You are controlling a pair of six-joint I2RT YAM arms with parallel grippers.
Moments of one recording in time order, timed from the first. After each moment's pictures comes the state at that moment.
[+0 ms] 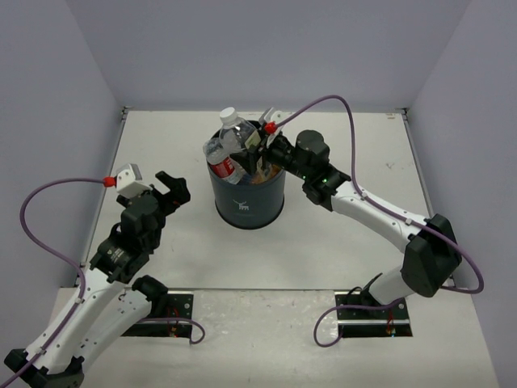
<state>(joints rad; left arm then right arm) -0.53 0.58 0.70 -0.44 -0.62 -0.70 0.72 1.50 1.18 0.33 -0.28 -0.04</state>
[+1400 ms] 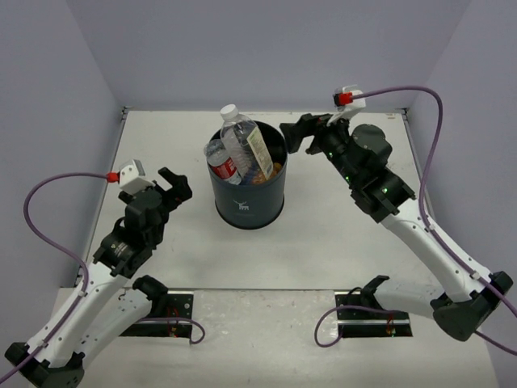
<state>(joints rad) -0.53 0.64 0.73 -0.42 -0.63 -0.69 0.63 1.15 1.27 -0.09 0.15 0.25</state>
